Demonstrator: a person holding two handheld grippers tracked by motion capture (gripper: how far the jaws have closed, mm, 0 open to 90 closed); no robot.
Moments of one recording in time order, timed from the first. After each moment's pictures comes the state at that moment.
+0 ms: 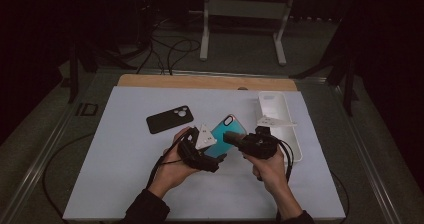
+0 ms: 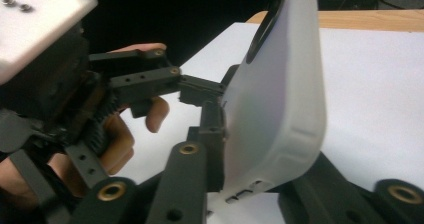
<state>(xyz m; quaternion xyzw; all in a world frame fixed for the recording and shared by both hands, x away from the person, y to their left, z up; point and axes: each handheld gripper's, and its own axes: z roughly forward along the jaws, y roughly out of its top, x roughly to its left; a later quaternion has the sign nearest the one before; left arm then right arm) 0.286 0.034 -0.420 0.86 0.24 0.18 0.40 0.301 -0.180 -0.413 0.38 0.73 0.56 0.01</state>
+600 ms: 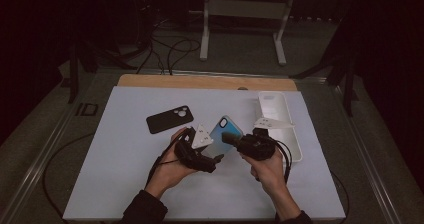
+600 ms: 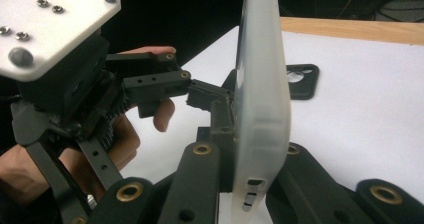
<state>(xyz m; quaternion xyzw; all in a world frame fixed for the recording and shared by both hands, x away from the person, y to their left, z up) 0.289 0.047 -0.421 0.86 0.25 0.16 0.41 0.297 -0.176 -0.408 0.37 0.74 0.57 0.03</state>
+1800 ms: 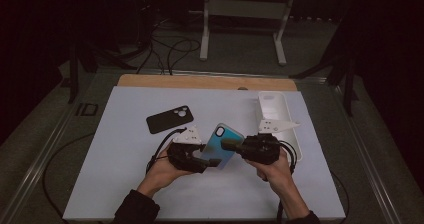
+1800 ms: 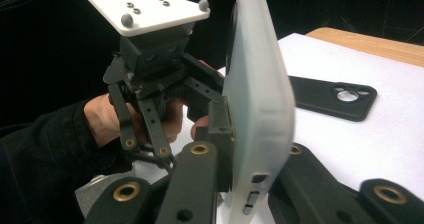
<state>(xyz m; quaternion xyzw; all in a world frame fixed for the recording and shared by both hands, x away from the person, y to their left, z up) 0.290 0.069 -0.424 0.85 0.19 0.01 0.49 0.289 -0.184 -0.396 0.25 0.76 0.59 -0.01</state>
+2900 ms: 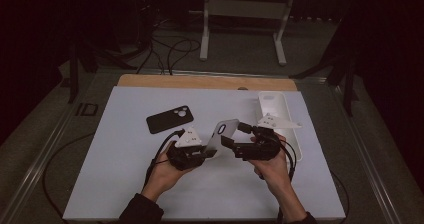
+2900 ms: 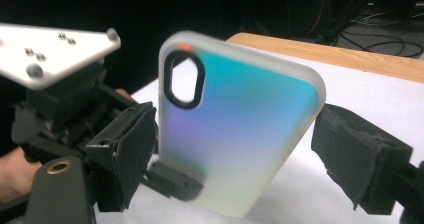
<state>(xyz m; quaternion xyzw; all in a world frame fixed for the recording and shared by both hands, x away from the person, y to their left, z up) 0.287 0.065 -0.431 0.85 0.24 0.08 0.47 0.287 -0.176 -0.387 0.37 0.73 0.56 0.09</state>
